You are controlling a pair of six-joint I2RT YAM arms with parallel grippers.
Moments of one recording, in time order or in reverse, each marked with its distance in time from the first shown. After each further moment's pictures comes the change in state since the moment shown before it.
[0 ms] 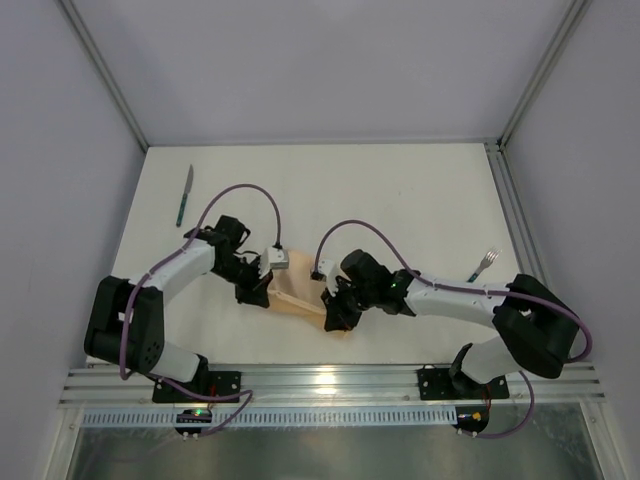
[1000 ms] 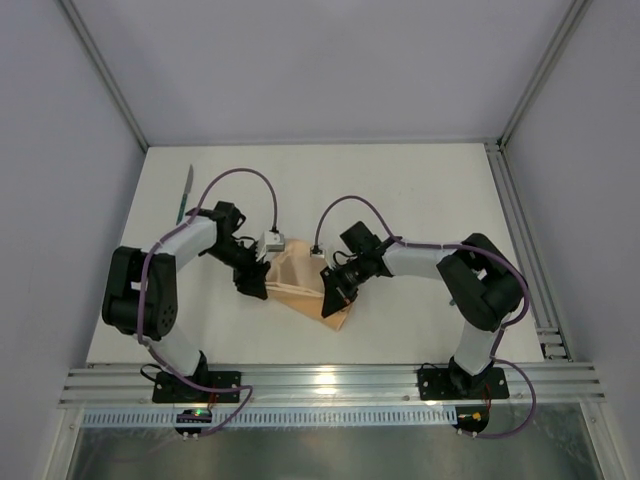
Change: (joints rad) left arm 0.098 0.207 0.195 -0.169 0.059 0.159; right arm -0.243 0.358 0.243 -0.138 -0.472 -0.086
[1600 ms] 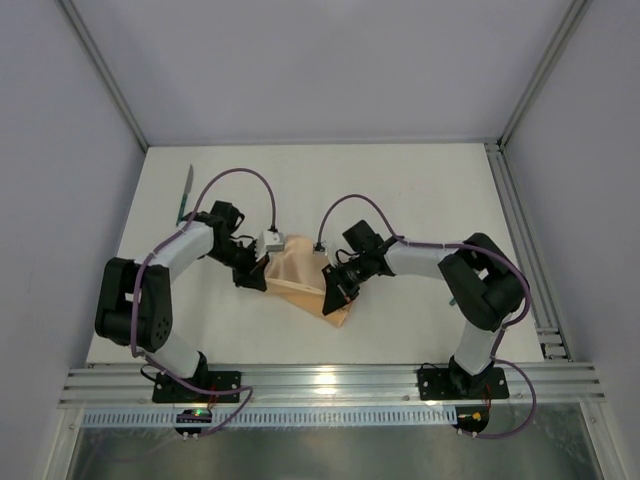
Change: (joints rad) left arm -0.007 -0.081 -0.064 0.117 -0.038 -0.077; right arm -0.021 -0.001 -0.002 0.014 0.011 0.045
